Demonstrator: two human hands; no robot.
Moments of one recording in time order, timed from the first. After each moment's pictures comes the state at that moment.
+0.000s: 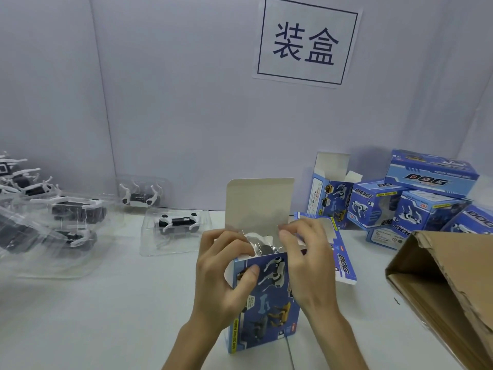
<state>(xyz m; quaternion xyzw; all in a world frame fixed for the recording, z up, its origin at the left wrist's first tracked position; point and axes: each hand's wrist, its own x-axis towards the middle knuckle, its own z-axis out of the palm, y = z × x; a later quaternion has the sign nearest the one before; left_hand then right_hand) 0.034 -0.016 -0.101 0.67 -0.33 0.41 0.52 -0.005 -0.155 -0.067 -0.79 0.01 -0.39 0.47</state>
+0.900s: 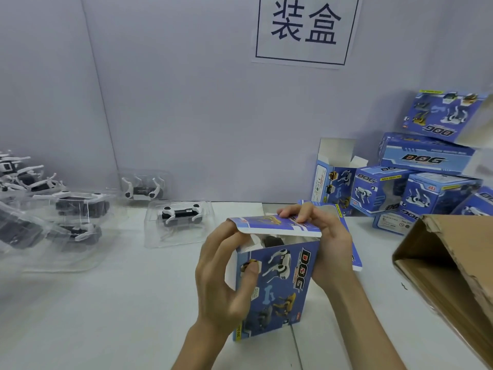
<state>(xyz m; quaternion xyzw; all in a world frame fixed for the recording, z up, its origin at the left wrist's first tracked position) 0.027 -0.020 -0.124 0.63 -0.33 0.43 0.55 0.020 -0.192 -0.069 -0.49 -0.14 -0.10 0.85</state>
